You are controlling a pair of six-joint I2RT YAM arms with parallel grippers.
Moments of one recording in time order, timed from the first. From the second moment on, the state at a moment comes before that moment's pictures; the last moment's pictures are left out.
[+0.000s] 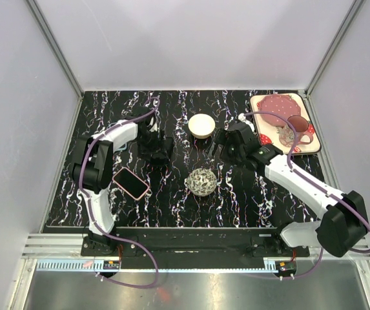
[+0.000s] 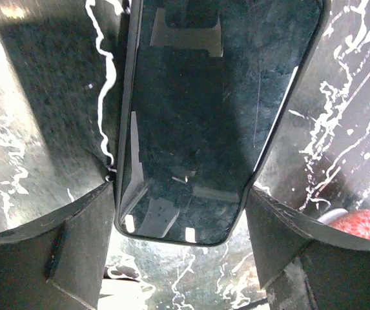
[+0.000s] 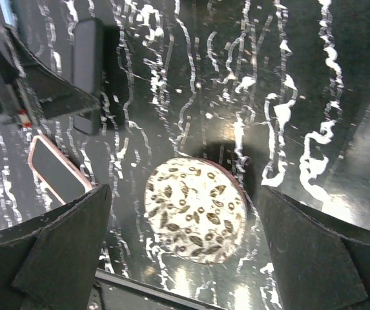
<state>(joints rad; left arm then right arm) -0.28 1.97 1.39 -0.69 0.24 -0.35 0.61 1.30 1.00 -0.47 0.11 0.83</state>
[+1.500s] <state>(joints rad) -0.28 1.89 1.25 -0.59 0.51 -0.40 0.61 2.10 1.41 -0.08 -0.23 1.14</state>
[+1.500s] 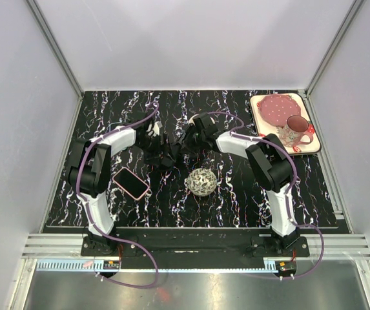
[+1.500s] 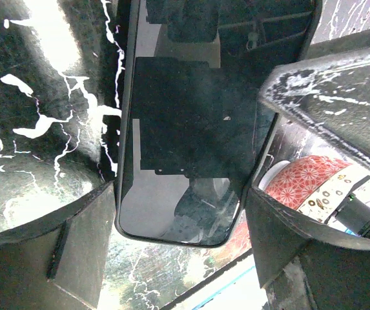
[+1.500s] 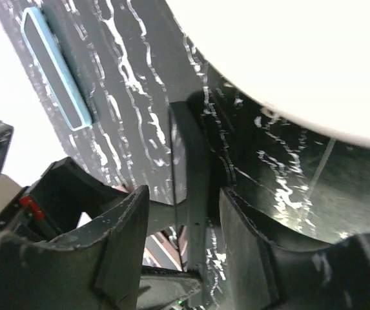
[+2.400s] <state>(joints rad) -0.14 1.58 1.33 -0.58 0.71 -0.47 0.54 1.96 1.31 0.12 -0.38 1.05</state>
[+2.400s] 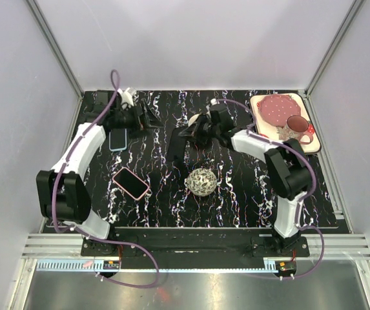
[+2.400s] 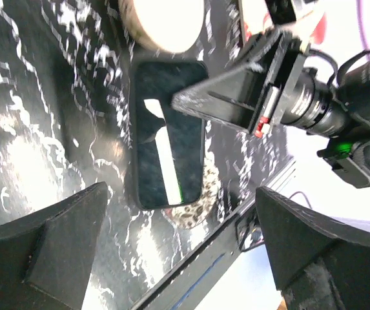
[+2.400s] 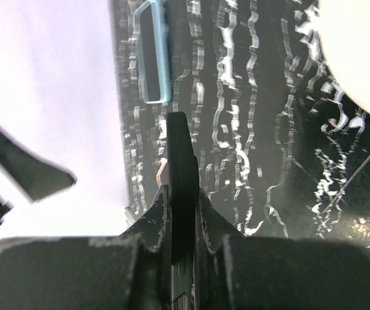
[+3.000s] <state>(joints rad) -0.22 1.55 1.15 -0.02 1.04 -0.84 0.44 1.84 1.20 0.67 -0.84 1.28</state>
